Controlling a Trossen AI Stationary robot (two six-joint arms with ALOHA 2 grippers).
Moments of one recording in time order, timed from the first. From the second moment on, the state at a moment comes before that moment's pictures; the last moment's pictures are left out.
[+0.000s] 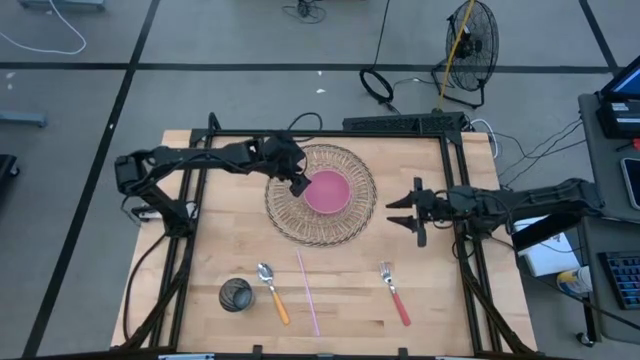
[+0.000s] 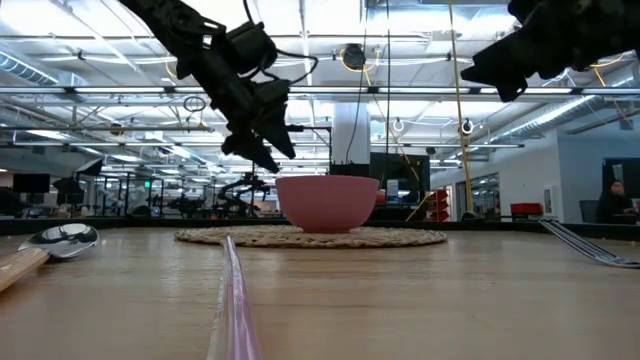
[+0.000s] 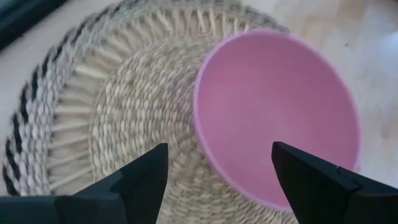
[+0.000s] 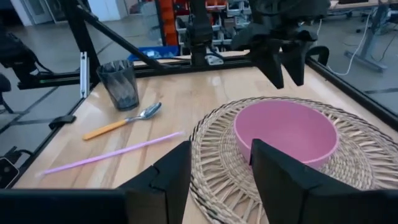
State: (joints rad) left arm 0.41 1.59 1.02 -0.28 0.13 -0.25; right arm 0.09 0.58 0.33 0.05 0.10 0.14
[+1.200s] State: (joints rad) left arm 0.39 1.70 1.02 -0.21 0.14 -0.28; right arm 0.09 0.57 0.30 0.09 0.10 0.16
